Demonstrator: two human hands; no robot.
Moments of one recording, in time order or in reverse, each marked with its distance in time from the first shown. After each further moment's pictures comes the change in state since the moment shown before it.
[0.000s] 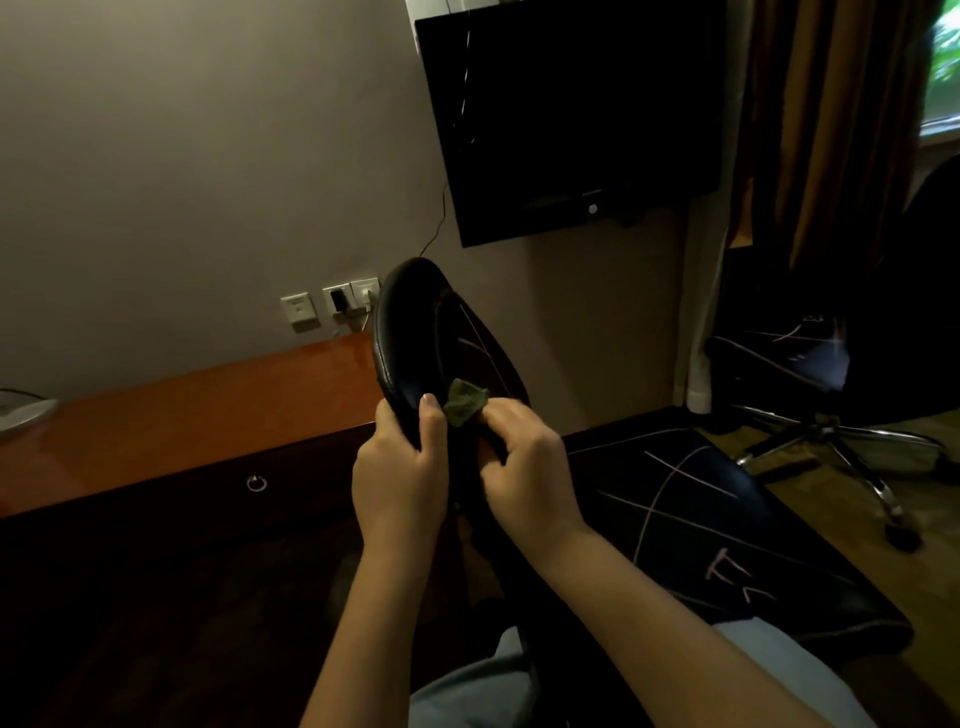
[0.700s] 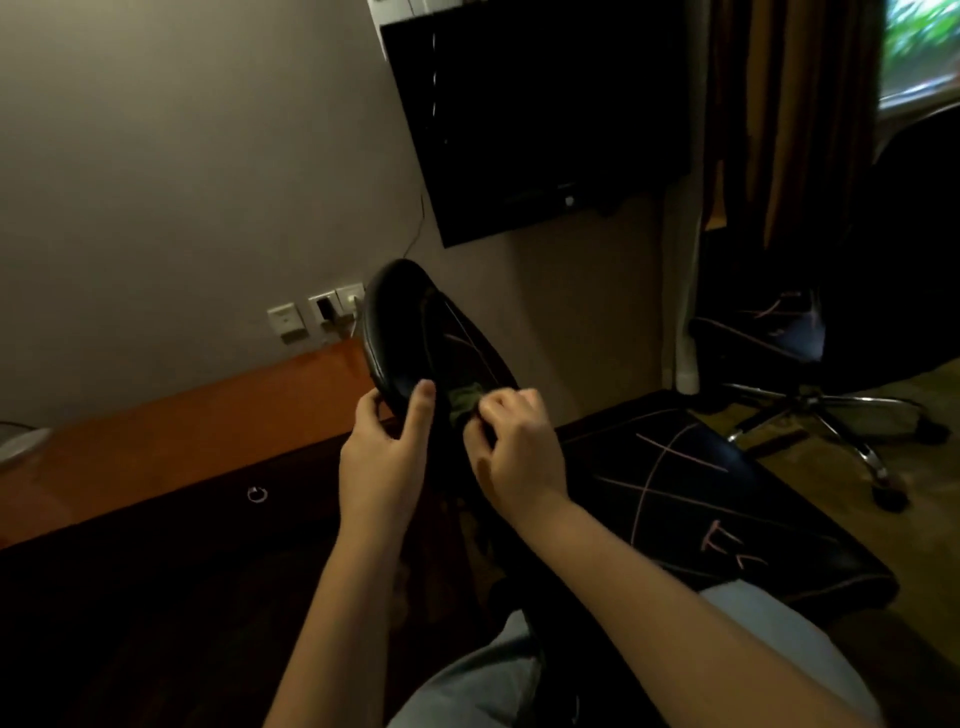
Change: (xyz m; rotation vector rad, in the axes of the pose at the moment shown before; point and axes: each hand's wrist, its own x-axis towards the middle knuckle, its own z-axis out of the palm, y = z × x) left_hand 0.007 0.001 -0.017 -0.130 -0.158 -0.054; right_hand -0.004 0.017 0.010 -0.221 0.071 0.040
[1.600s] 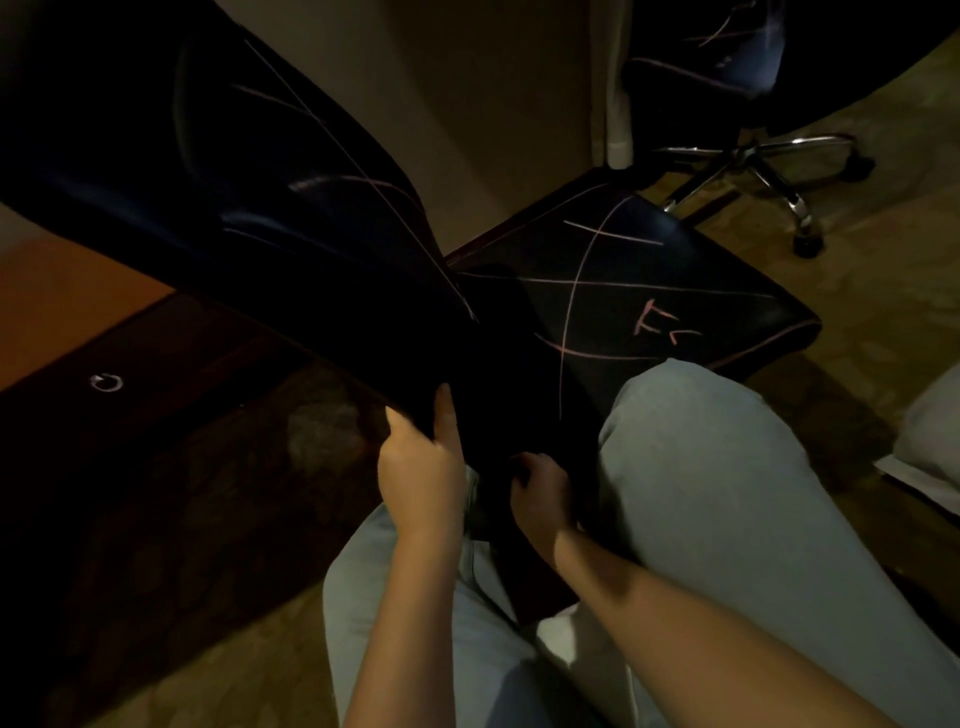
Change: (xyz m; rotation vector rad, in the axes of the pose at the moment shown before) left_hand -0.115 -0.129 0.128 0.262 -0.178 -0.210; right_hand -0.250 0.151 0.068 0.023 -0.290 0.999
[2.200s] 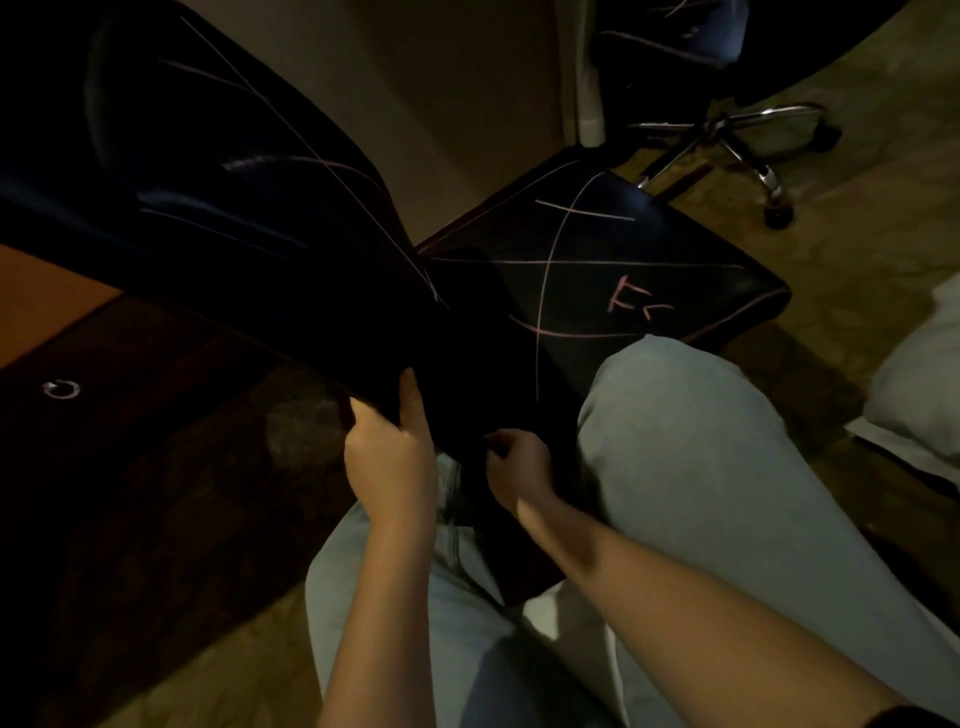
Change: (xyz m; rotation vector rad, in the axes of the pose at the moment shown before) left_hand -0.003 0.002 0.003 -0.009 0.045 0.028; right_hand 0.004 -0.013 -0.015 0.171 -0.097 0.128
